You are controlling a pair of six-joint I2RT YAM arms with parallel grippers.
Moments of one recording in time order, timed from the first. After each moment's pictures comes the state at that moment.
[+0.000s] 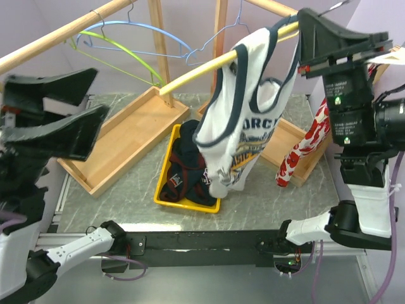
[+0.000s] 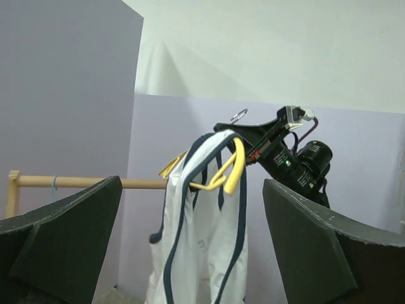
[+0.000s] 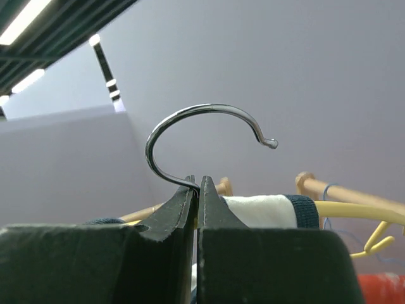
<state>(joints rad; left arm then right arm) -0.64 0.89 1.73 0.00 0.28 -0.48 1.05 1.34 2.28 -0.09 0.52 -0.17</state>
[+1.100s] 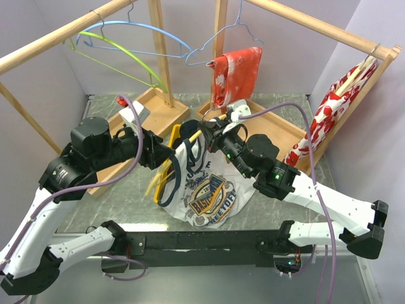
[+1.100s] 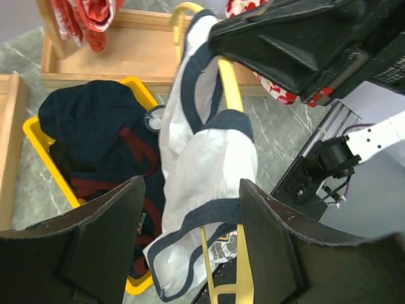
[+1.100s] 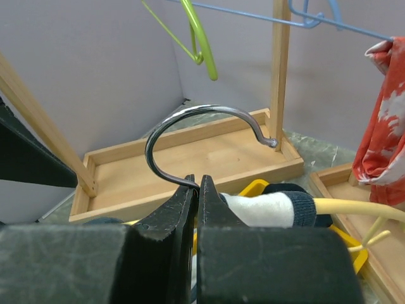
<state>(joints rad) -0.64 0.92 1.43 -0.75 0.27 -0.20 1.06 1.10 1.14 0.11 0.42 0.10</state>
